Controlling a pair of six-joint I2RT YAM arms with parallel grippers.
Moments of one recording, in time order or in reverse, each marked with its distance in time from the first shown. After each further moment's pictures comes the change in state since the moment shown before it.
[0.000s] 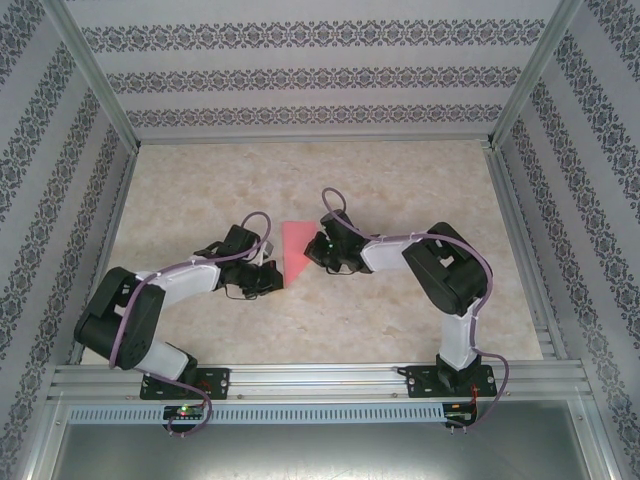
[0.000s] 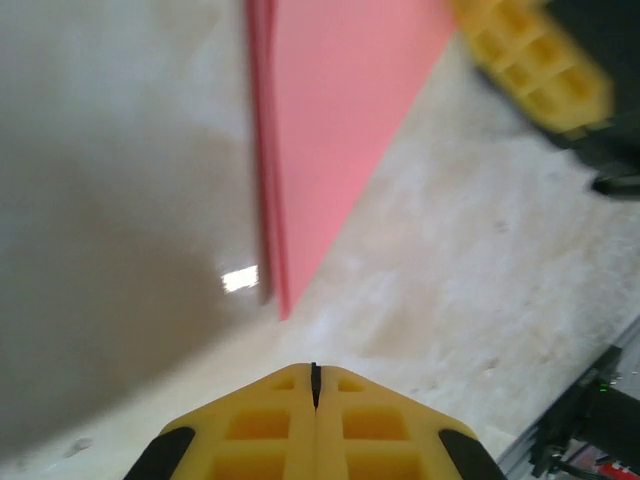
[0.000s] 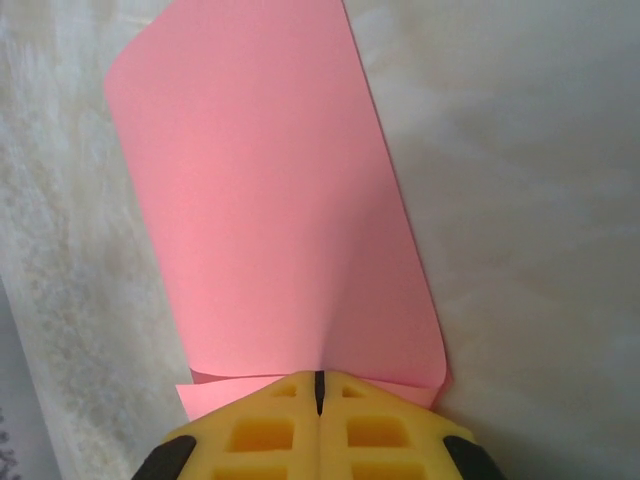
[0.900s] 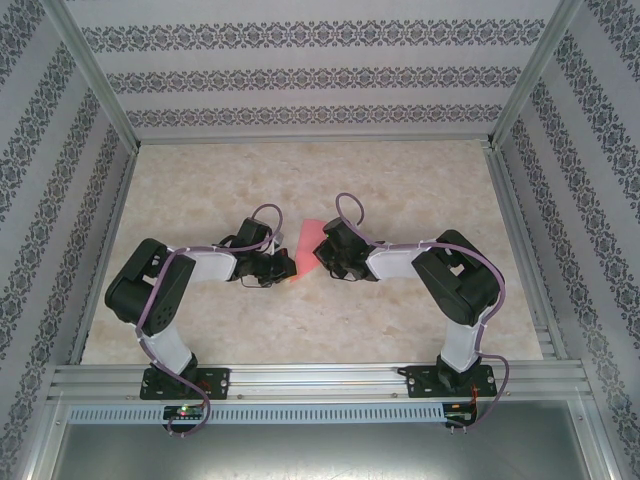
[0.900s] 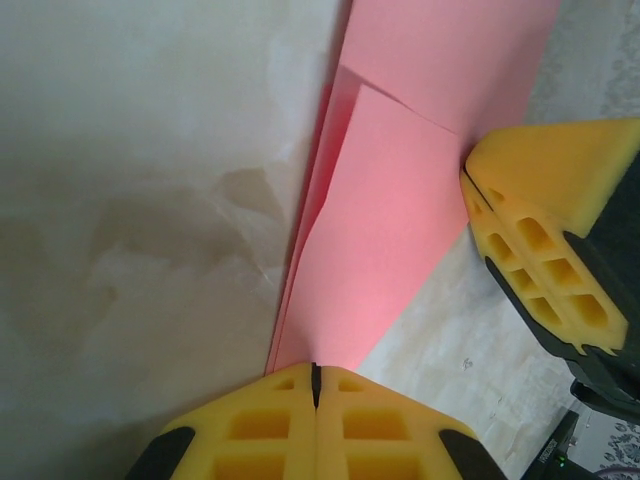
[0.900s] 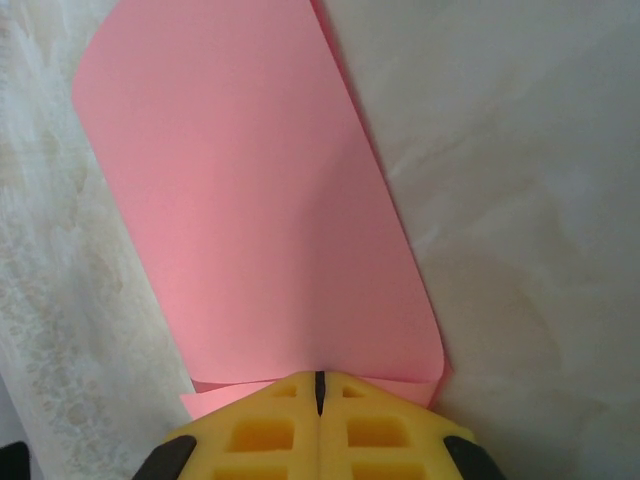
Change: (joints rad) left arm -0.014 0.251 0.076 0.251 0.013 -0.114; right arm 0.029 -0.082 -0.066 -0.048 0.190 0.216
